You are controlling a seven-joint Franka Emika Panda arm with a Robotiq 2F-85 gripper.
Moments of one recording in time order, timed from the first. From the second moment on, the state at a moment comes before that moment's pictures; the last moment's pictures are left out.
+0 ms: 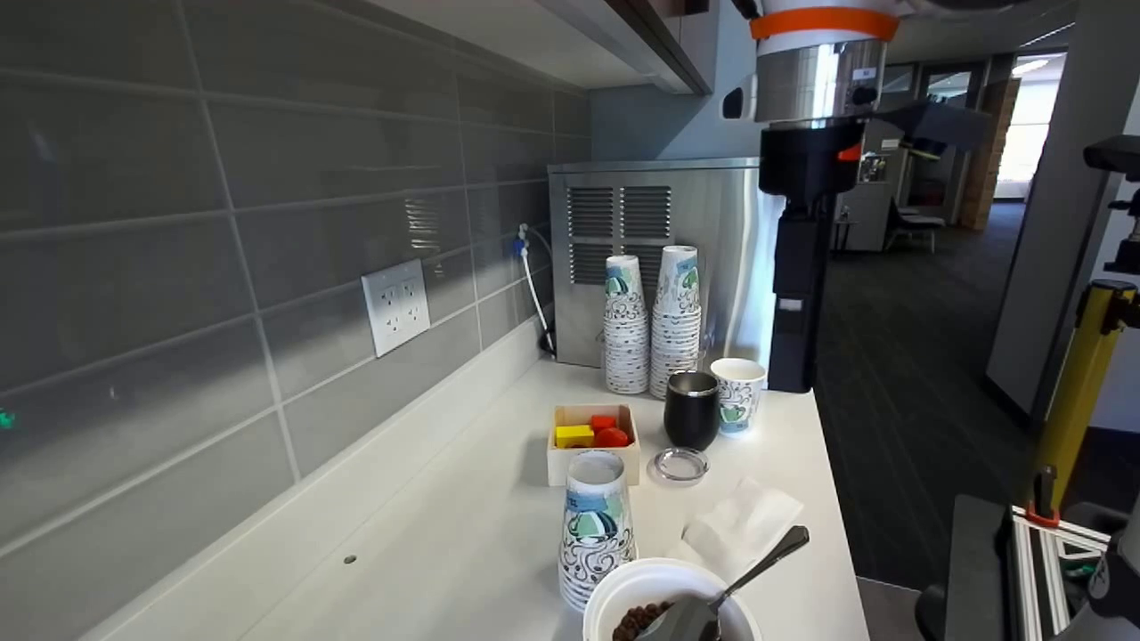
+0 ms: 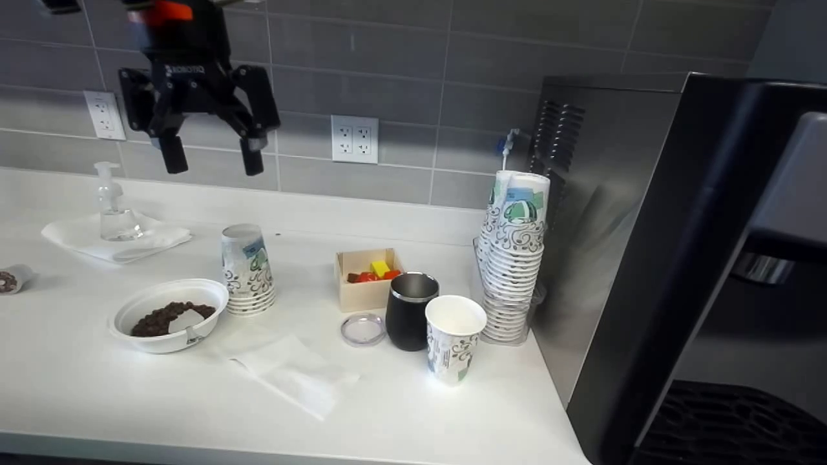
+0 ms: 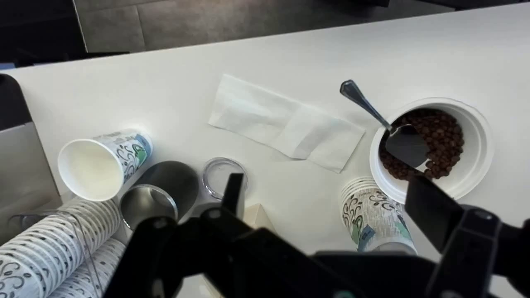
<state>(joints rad) 0.10 -0.80 0.12 -2.66 -0.03 1.87 -0.03</state>
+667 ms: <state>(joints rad) 0.10 -0.57 -0.15 -2.77 0.00 2.32 -0.30</state>
